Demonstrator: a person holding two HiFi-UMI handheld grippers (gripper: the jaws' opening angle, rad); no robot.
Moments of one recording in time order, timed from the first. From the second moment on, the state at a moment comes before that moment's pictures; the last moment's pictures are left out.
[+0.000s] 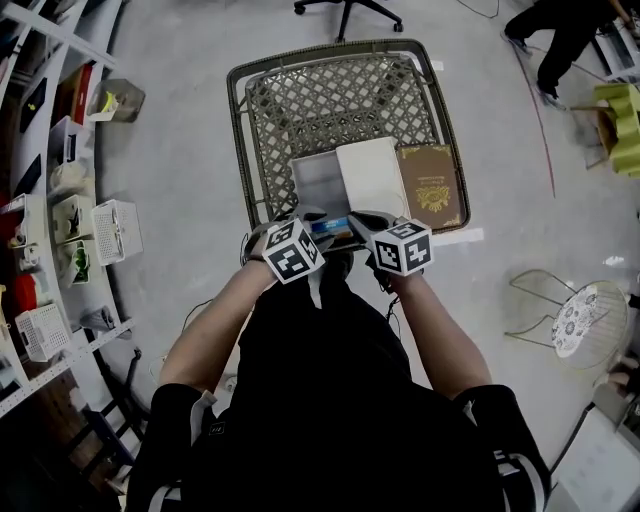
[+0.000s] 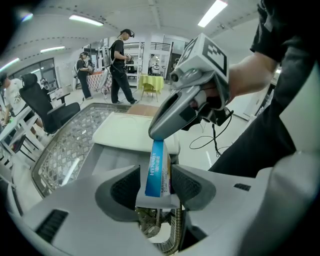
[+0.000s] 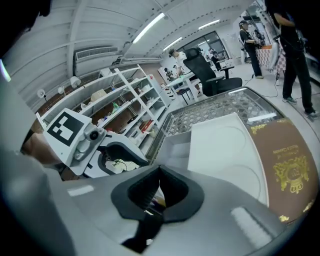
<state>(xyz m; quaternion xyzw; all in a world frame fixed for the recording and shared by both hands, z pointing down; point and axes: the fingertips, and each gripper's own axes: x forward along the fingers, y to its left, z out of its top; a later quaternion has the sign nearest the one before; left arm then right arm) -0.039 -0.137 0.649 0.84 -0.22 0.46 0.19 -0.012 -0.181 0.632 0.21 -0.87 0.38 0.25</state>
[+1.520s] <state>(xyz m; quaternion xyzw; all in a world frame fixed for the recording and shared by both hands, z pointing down) -0.145 -0.216 0.463 0.83 -0.41 0.33 0.18 -0.005 -0.261 0.477 0.24 -0.92 0.28 0.12</state>
